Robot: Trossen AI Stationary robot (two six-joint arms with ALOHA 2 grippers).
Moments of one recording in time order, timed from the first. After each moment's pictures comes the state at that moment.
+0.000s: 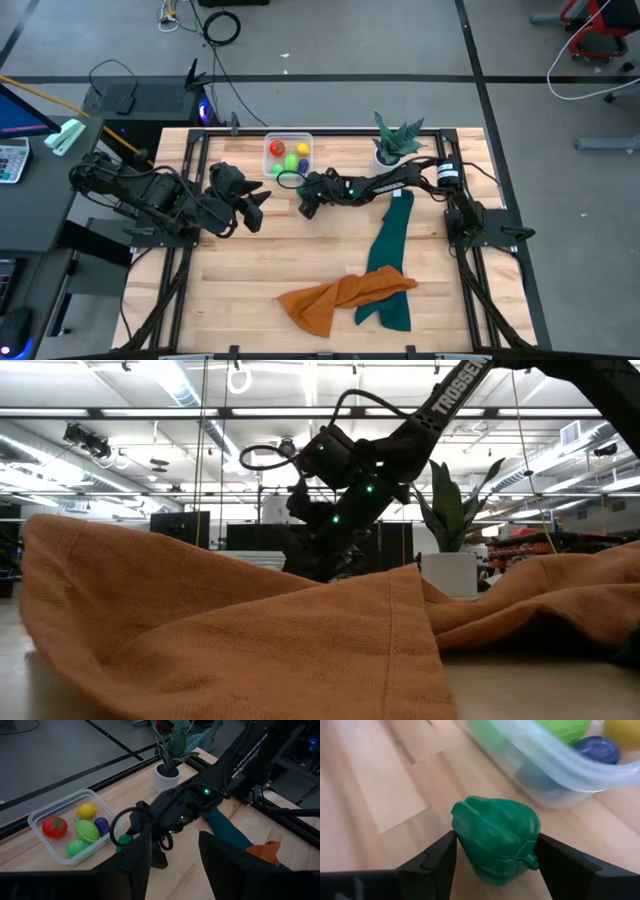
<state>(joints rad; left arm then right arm) -0.40 1.18 1.35 -0.92 -0.84 -0.89 -0.16 2.12 1.27 0.10 0.28 0.33</state>
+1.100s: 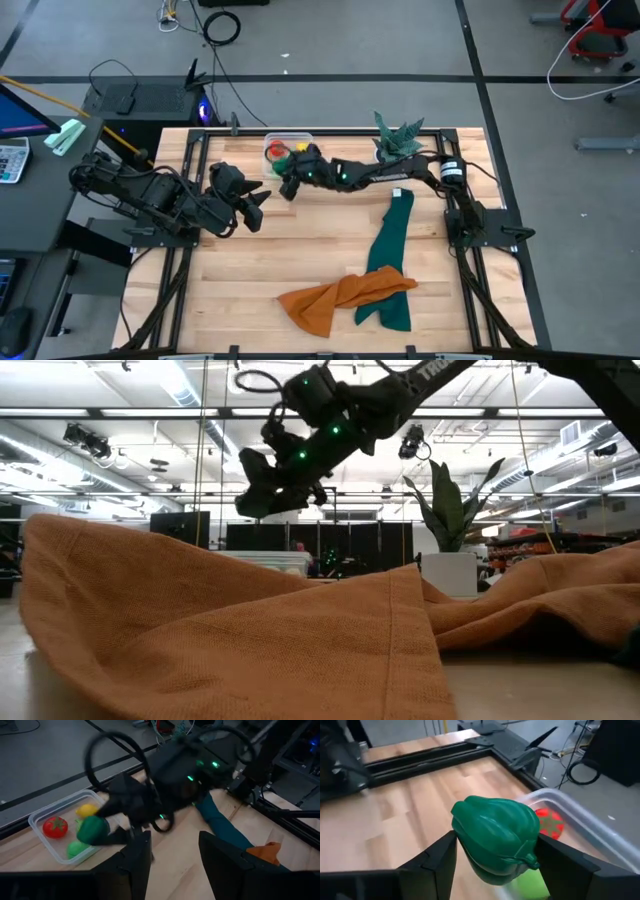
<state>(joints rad) -0.40 1.18 1.35 -0.92 -0.85 -0.90 -0.16 2.08 1.54 0.09 0.32 0.14</state>
